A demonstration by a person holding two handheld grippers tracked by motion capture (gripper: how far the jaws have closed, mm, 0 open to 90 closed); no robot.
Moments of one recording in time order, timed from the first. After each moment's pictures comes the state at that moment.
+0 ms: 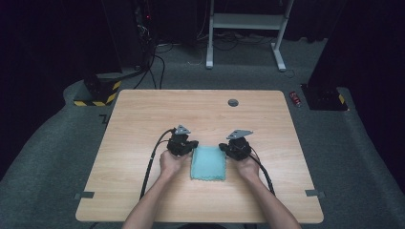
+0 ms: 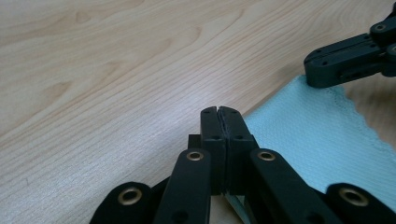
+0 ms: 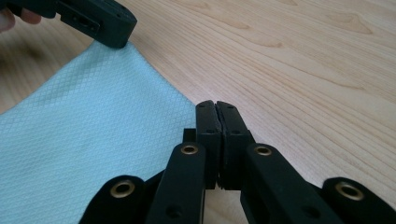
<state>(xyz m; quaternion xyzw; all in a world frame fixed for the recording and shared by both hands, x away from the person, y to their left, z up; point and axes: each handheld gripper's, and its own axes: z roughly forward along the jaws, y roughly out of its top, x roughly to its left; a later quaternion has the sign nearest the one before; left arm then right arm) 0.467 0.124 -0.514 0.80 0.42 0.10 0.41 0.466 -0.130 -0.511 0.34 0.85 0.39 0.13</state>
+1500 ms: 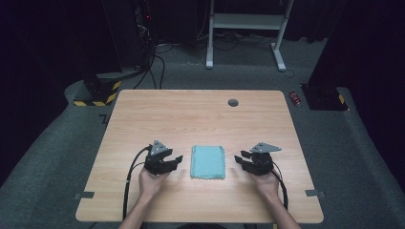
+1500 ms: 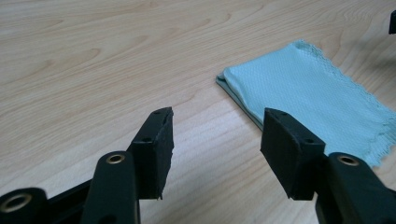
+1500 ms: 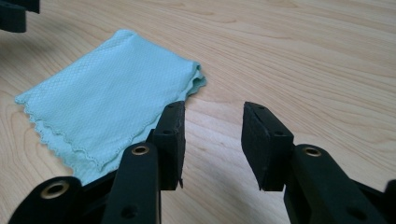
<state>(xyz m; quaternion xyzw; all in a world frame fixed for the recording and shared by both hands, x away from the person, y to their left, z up) 0.379 0.183 -0.501 0.76 0.45 0.17 0.43 0.403 -0.196 -0.500 0.39 0.80 0.42 0.15</state>
